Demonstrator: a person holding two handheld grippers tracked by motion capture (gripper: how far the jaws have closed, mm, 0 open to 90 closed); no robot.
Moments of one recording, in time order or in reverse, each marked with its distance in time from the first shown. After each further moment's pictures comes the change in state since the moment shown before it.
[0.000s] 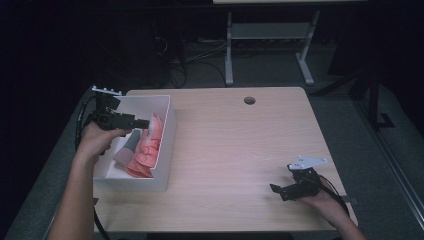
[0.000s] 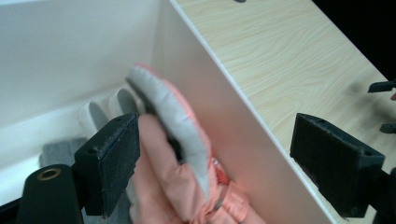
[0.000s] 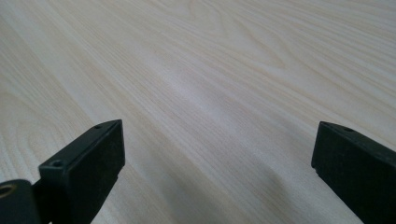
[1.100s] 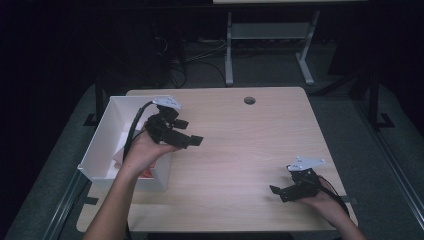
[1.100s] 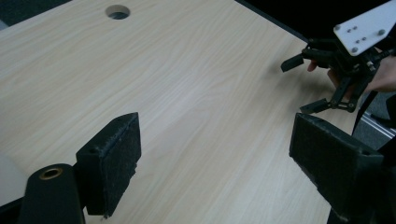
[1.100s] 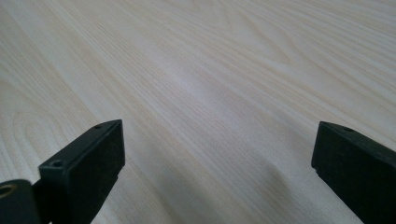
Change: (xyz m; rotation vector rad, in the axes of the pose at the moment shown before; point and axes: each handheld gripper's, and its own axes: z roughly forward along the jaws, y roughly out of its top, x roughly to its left) left arm -0.147 0.011 0.063 0.022 -0.146 0.310; right arm 0.002 -0.001 0.002 0.021 0.000 -0.020
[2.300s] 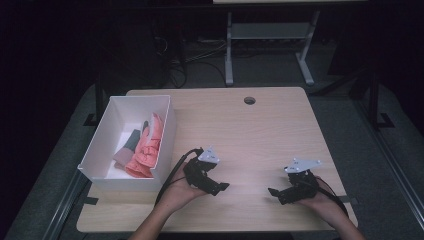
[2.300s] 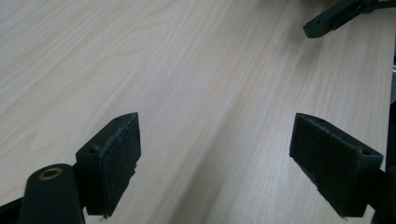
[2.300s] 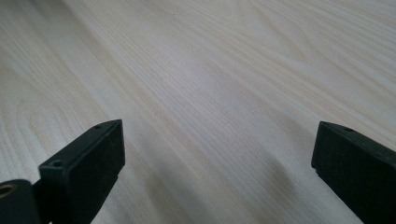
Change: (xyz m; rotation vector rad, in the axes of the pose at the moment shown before) left arm -0.044 -0.084 0.115 0.110 -0.047 0.155; right arm 0.005 0.000 0.004 0.022 0.012 -0.037
